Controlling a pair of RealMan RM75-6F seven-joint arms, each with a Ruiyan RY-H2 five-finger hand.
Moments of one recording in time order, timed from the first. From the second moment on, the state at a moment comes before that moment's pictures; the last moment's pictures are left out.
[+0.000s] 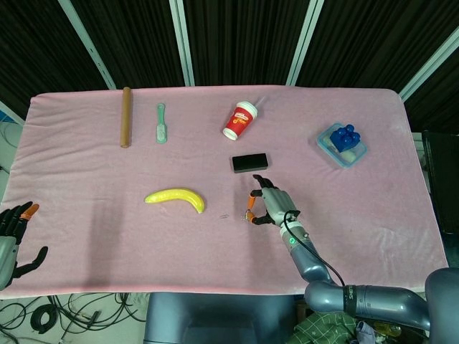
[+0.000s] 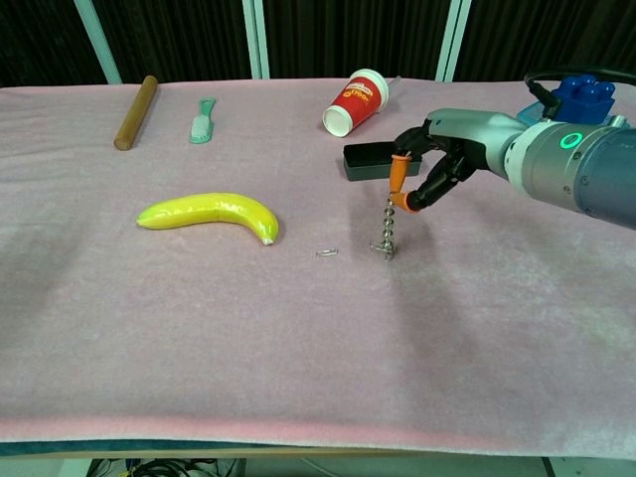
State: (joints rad) left arm -0.05 -1.10 -0.01 -1.64 1.52 1.49 -0.09; right arm 0.85 -1.56 0.27 -1.69 -0.60 1.01 -0.31
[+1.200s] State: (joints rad) left arm -0.06 -1.10 -0.01 -1.64 1.52 1.49 -0.09; right arm 0.86 -1.57 0.29 -1.67 -0.61 0.98 -0.30
